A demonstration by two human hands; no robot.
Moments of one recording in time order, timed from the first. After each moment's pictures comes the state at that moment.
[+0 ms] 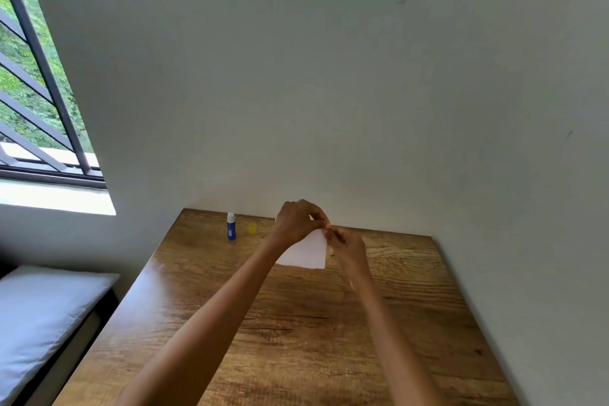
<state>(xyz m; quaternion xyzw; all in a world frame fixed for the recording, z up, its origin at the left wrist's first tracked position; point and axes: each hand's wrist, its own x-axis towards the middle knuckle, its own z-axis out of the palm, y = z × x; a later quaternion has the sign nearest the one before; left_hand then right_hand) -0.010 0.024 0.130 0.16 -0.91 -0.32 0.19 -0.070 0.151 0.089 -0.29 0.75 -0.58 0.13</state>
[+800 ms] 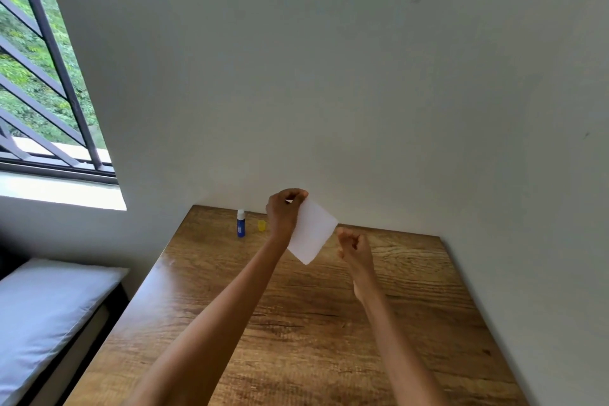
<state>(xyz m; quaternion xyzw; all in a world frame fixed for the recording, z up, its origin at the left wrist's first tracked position) -0.005 0.002 0.113 0.33 -0.67 -0.53 0.40 -0.059 0.152 0.074 -0.17 0.70 -0.66 0.20</state>
